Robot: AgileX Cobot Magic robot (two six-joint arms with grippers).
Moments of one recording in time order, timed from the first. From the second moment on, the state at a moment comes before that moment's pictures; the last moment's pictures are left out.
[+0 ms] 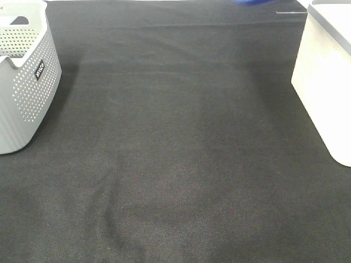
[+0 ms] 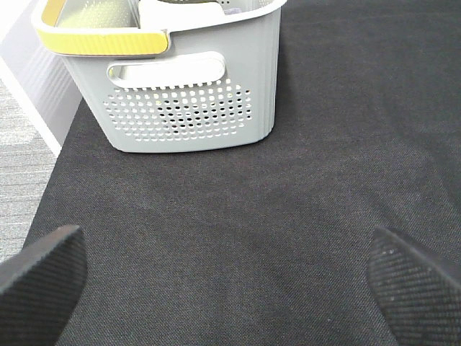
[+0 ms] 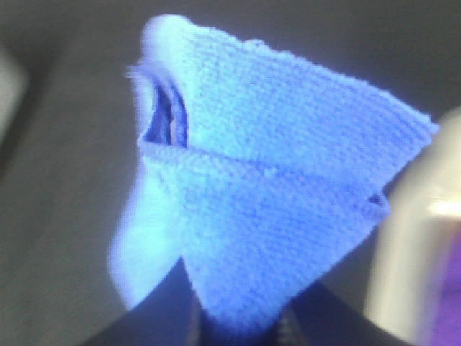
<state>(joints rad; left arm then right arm) 0.05 0.00 -0.50 0.03 1.05 0.06 0.07 1.88 -2.22 0.29 1.22 -0.12</state>
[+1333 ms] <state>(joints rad) 0.05 0.00 -0.50 0.02 1.05 0.06 -0.11 1.97 -2.09 0.18 1.22 -0.09</state>
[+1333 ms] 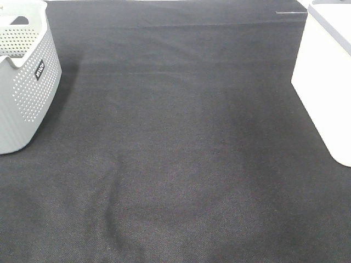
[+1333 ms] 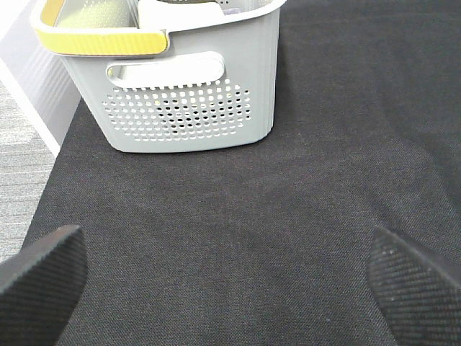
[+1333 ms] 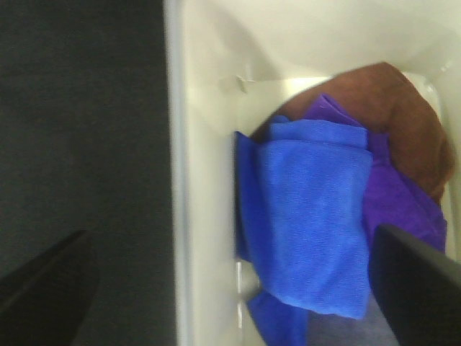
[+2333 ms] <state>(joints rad) 0.05 0.00 -0.50 0.02 1.05 0.06 -0.07 0.72 -0.82 0.13 1.08 -0.07</state>
